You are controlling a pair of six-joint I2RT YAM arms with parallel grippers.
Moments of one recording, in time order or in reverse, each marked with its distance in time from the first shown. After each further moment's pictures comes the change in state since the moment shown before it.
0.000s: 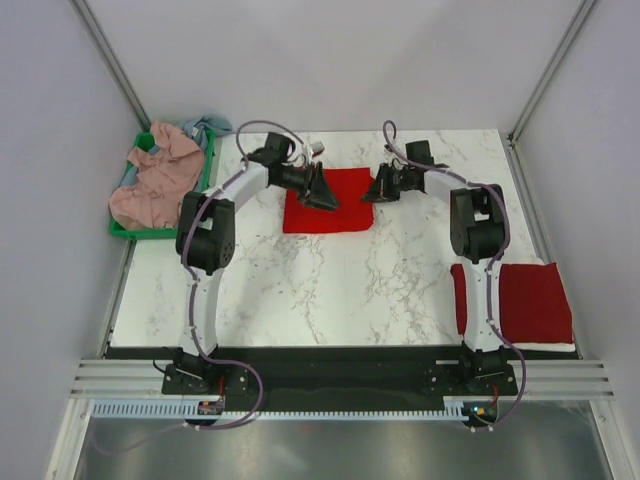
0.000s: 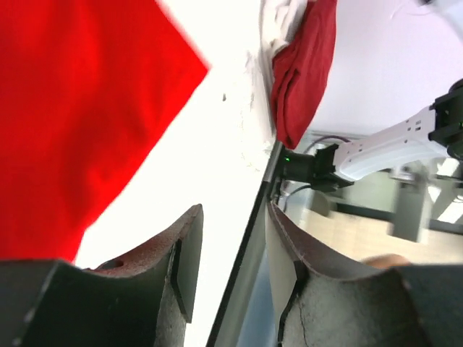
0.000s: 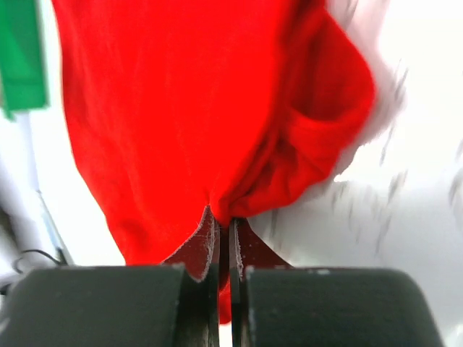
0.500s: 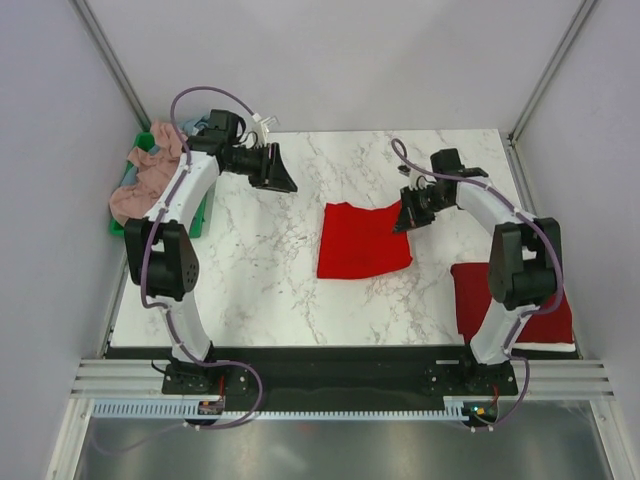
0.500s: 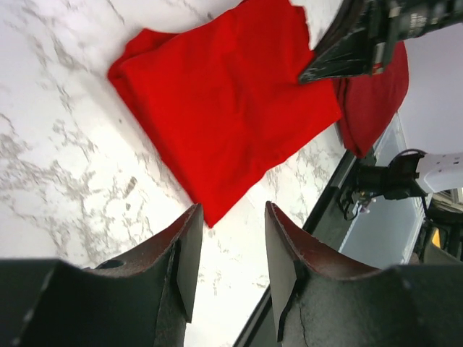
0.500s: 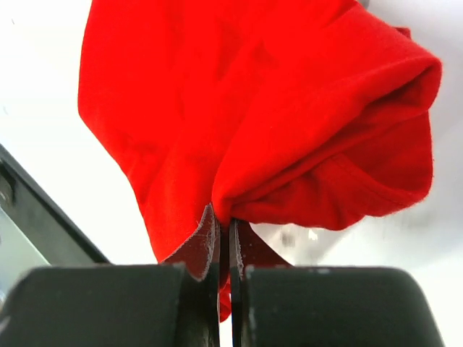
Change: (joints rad) left arm 0.173 -0.410 -0.051 -0.281 -0.261 0.317; right arm -0.020 -0.550 -0.396 -0.458 0.144 -0.468
